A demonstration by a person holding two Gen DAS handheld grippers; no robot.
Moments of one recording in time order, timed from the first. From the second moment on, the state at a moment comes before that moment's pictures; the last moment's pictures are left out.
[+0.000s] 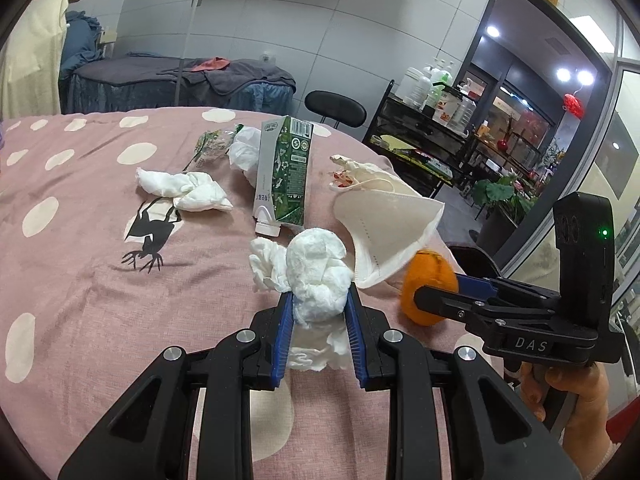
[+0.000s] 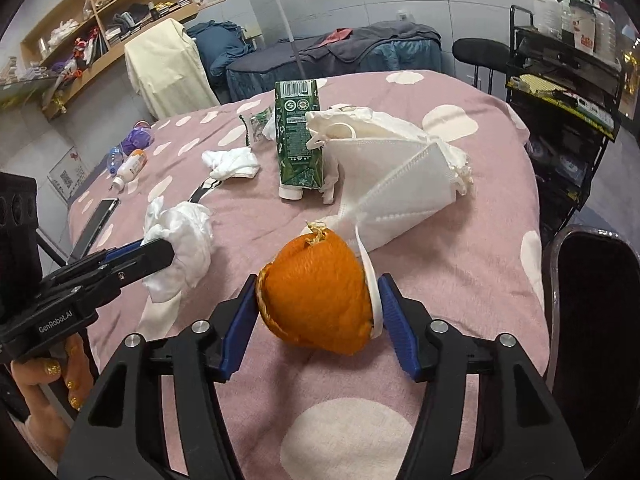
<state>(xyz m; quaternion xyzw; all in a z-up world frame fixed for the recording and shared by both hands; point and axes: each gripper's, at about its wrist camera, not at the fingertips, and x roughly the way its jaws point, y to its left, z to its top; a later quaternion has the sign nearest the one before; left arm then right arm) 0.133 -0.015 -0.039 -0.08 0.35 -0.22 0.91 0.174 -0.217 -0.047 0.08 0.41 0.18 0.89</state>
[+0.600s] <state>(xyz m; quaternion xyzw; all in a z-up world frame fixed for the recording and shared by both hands) 0.134 -0.013 -0.040 -0.08 0.36 -0.21 0.91 0.171 -0.202 -0.021 0.02 0.36 0.18 0.92</state>
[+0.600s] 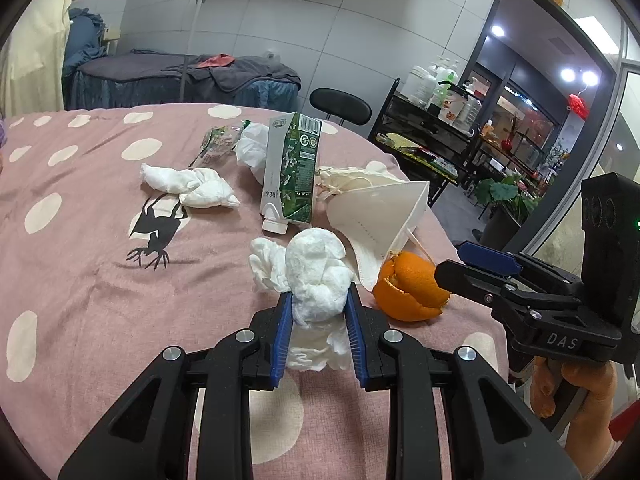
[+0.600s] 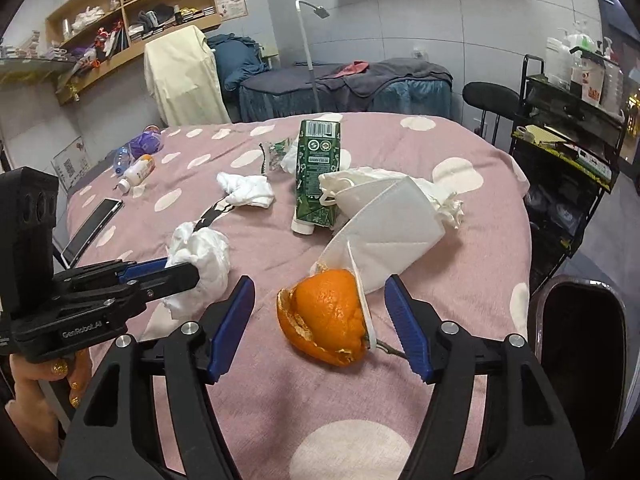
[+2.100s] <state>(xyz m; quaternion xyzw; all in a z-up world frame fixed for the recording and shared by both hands) 0.133 -0.063 0.000 -0.05 0.31 -0.28 0.91 0.152 -0.277 0.087 0.03 0.21 0.06 0.97</state>
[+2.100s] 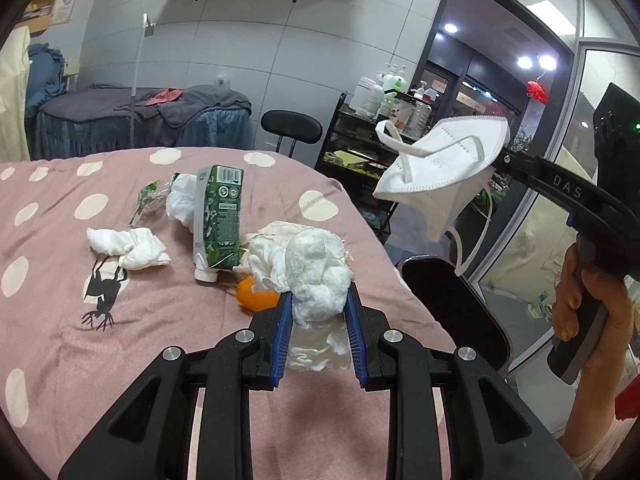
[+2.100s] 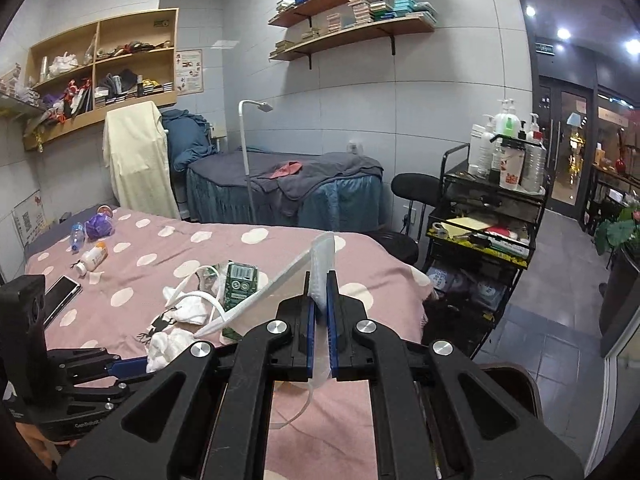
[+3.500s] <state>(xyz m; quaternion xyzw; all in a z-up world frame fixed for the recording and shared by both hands) 0.124 -0.289 -0.014 0.05 0.36 -0.47 0.80 0.086 -0.485 -0.114 0.14 0.40 -0.21 0.88</state>
